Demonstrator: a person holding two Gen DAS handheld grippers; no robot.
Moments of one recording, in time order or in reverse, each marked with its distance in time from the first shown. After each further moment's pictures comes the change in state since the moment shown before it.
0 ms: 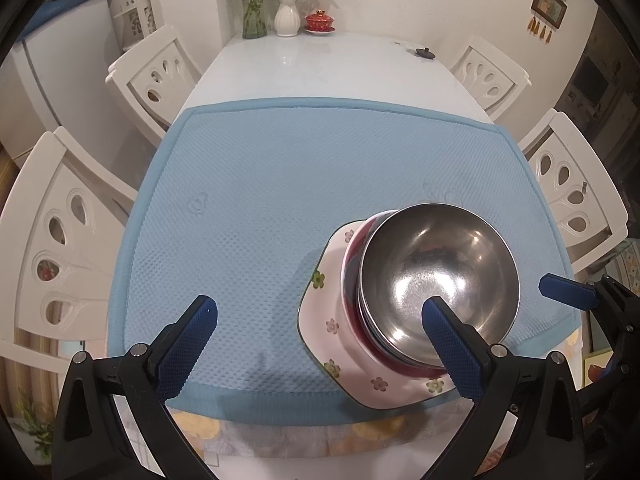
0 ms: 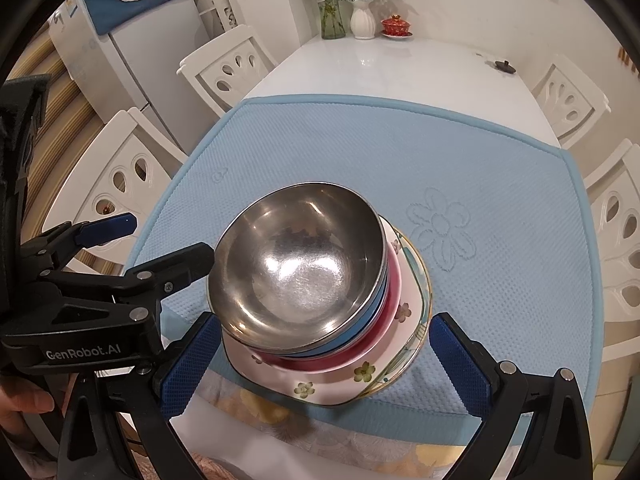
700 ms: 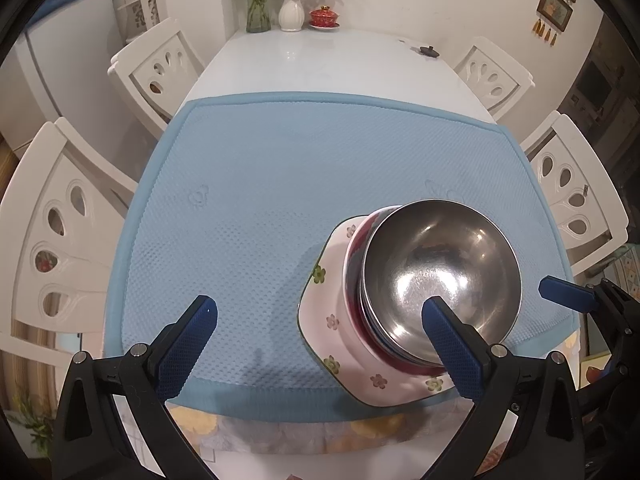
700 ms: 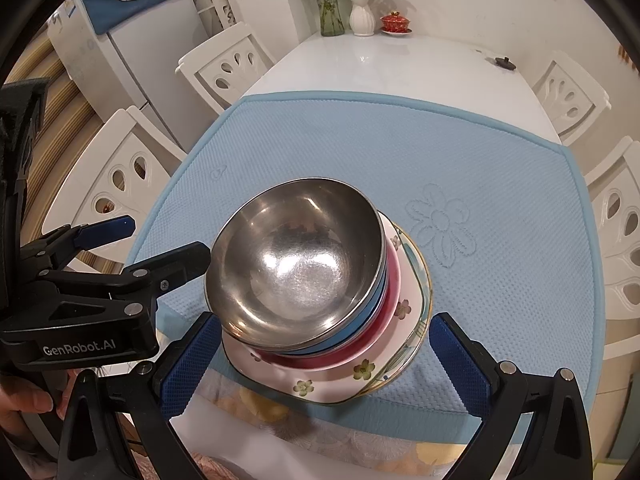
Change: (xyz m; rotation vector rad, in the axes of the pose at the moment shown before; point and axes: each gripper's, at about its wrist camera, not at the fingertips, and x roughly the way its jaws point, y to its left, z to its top) left arm 0.003 0.003 0.000 -0.020 0.018 -0.004; right arm 0.000 -0.003 -0.001 0.003 0.010 0.005
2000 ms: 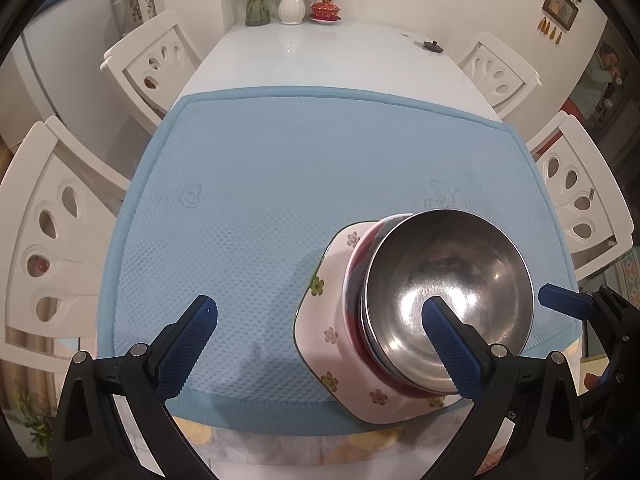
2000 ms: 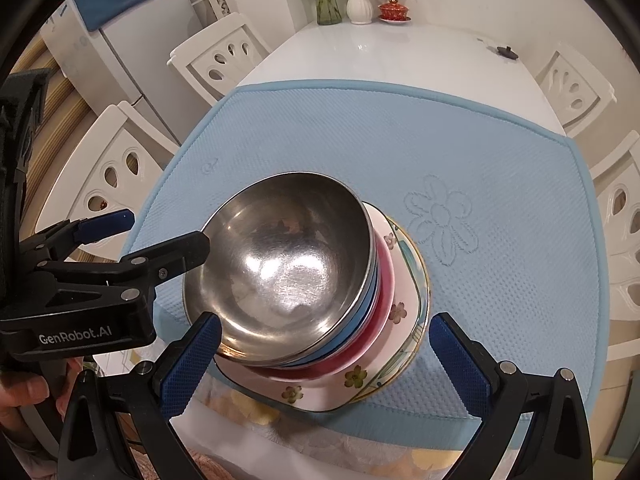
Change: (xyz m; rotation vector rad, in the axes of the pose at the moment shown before) left arm 0.018 -0.003 0.009 -0.004 0.021 0.003; right arm 0.016 -0.006 0.006 0.013 0.041 0.002
